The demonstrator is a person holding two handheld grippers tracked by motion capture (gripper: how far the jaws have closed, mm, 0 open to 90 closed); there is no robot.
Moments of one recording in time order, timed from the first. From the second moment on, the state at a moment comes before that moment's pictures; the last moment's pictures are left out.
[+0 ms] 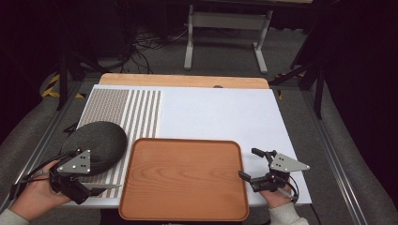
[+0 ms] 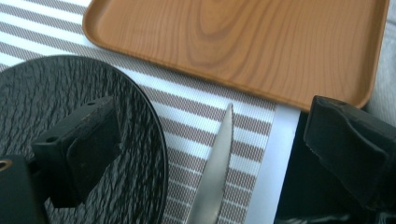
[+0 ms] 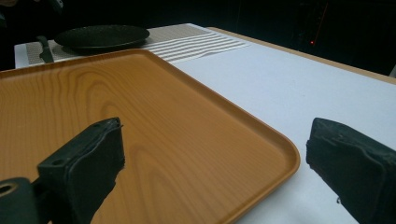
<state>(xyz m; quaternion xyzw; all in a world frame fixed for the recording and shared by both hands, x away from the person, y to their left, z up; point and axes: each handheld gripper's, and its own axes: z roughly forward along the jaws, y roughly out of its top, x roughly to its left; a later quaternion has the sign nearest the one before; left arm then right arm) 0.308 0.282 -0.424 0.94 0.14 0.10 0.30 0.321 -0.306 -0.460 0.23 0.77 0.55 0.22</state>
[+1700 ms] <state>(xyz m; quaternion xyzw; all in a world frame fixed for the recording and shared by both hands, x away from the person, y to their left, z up) 0.319 0.302 -0.448 0.99 0.11 0.02 0.10 0.321 -0.299 -0.462 0.22 0.78 0.54 0.21</state>
